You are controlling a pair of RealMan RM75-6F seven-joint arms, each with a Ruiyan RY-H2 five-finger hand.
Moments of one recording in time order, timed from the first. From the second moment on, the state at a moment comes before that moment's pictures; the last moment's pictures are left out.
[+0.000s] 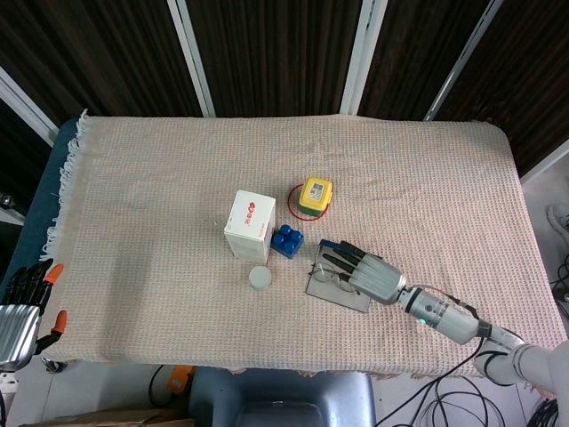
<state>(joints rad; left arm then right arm) -0.09 -1.11 -0.02 -1.57 1.58 1.52 0.02 0.77 -1.41 -0.17 -1.13 -1.79 1.07 -0.08</state>
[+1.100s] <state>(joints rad) -0.09 -1.10 -0.01 -1.57 1.58 1.54 0.01 0.77 -1.46 -0.10 -1.16 -1.71 0.94 -0.16</state>
